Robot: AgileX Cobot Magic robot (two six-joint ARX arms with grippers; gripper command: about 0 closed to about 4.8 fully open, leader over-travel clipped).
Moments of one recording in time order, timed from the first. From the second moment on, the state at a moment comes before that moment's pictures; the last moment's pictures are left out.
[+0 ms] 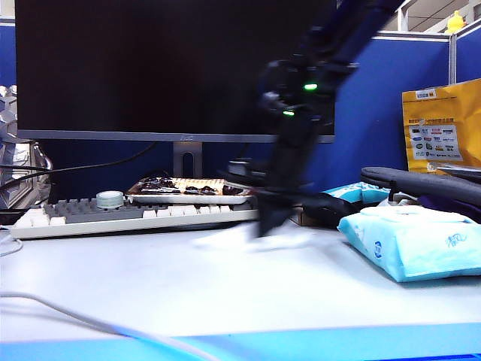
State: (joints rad) left arm 0.02 0.00 0.01 -0.16 0.00 0.00; right arm 0.48 2.29 1.87 -0.73 -0.25 0.12
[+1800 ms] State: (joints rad) left arm 0.02 0.00 0.01 -0.16 0.00 0.00; right arm 0.61 2.58 2.33 -0.81 -0.42 0.02
